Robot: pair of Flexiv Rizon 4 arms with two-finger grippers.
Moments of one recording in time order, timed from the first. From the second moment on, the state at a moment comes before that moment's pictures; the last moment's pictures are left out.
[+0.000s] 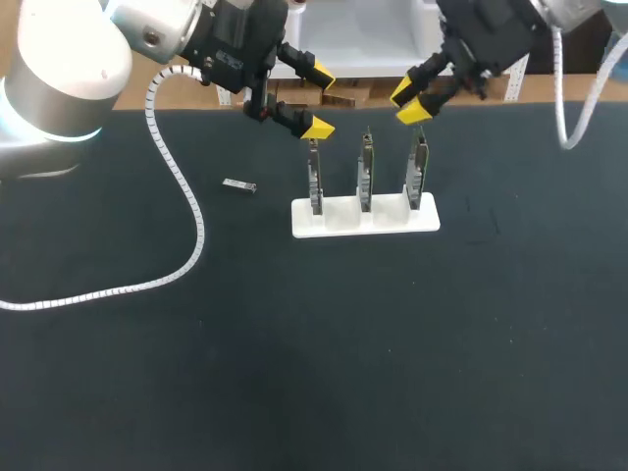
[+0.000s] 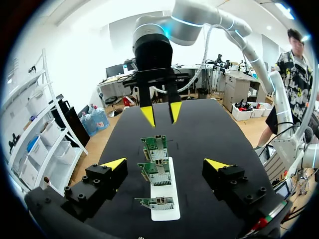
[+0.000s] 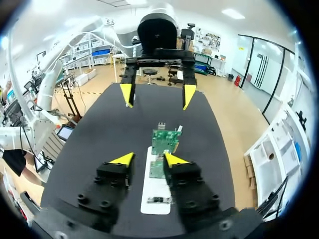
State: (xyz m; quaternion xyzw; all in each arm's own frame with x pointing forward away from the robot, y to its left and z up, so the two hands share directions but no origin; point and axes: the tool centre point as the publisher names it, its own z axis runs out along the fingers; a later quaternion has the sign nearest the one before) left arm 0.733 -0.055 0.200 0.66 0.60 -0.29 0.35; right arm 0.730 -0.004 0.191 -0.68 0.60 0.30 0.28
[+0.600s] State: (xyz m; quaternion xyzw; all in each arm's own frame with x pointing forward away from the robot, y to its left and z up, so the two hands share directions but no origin) left arm 0.733 -0.055 0.200 0.66 0.60 -0.29 0.35; right arm 0.705 -0.057 0.205 -0.68 0.63 0.28 0.25
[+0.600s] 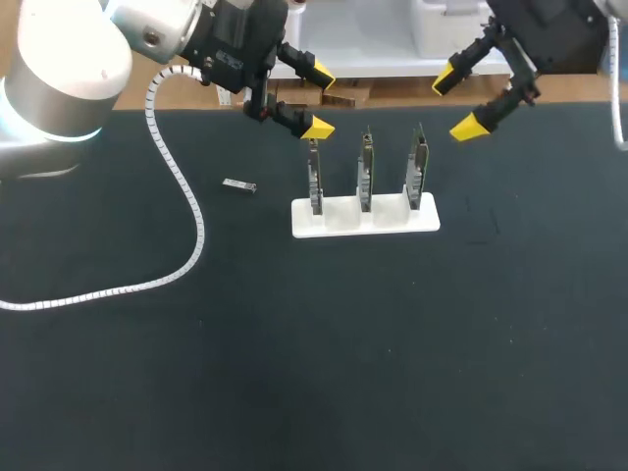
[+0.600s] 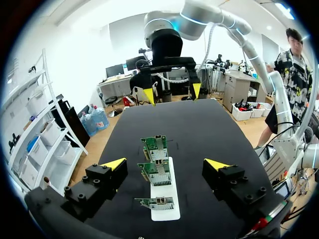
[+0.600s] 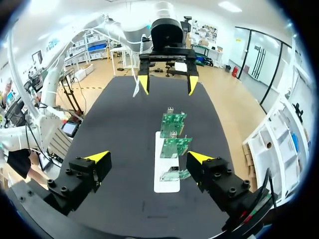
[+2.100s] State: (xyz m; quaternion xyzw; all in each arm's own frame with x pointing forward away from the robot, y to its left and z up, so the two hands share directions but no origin) left arm 0.733 -0.055 0.200 0.66 0.60 -0.29 0.35; right arm 0.718 -0.079 0.207 -0.69 0.62 0.30 0.24
